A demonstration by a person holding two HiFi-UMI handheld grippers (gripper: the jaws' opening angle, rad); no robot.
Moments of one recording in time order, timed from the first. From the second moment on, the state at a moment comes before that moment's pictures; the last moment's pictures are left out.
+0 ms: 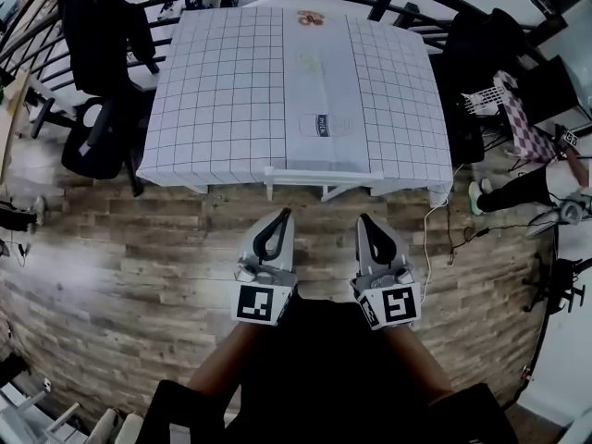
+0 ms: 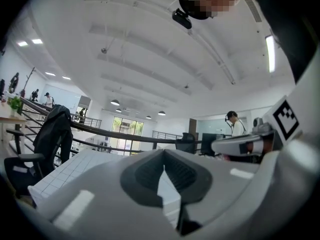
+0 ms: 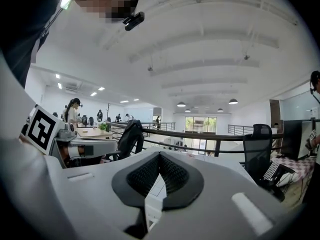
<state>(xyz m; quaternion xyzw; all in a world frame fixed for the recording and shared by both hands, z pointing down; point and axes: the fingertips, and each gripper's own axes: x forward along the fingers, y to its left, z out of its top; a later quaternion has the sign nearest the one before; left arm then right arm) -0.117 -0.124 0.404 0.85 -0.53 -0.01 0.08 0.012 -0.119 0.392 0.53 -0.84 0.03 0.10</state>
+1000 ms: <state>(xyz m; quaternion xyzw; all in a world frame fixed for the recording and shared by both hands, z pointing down) -0.070 -0.196 0.445 0.84 -0.53 0.07 0.08 0.033 -0.208 0.424 0.45 -0.88 0.09 0.10</state>
